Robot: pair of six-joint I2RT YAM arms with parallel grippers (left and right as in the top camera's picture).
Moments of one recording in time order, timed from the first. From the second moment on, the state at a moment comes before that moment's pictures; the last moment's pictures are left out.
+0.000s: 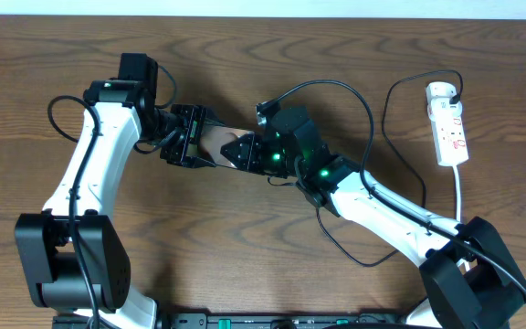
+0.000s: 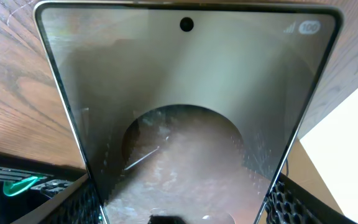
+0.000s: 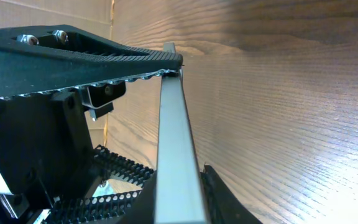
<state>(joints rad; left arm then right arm) -0.04 1.74 1.40 -1.09 0.71 -1.32 0.69 1.69 1.03 0.11 -0.45 0.98</state>
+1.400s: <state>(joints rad) -0.04 1.74 1.40 -1.09 0.71 -1.31 0.69 1.69 1.03 0.12 -0.46 0.99</state>
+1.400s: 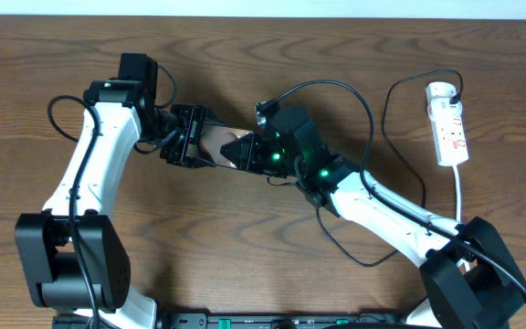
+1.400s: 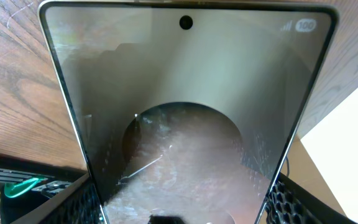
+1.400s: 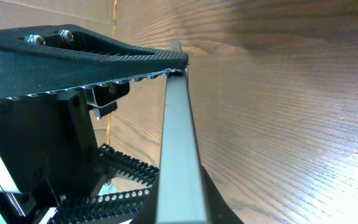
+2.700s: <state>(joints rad) -0.04 1.74 1.40 -1.08 0.73 -1.29 0.69 1.70 1.03 0.10 -0.44 0.99</state>
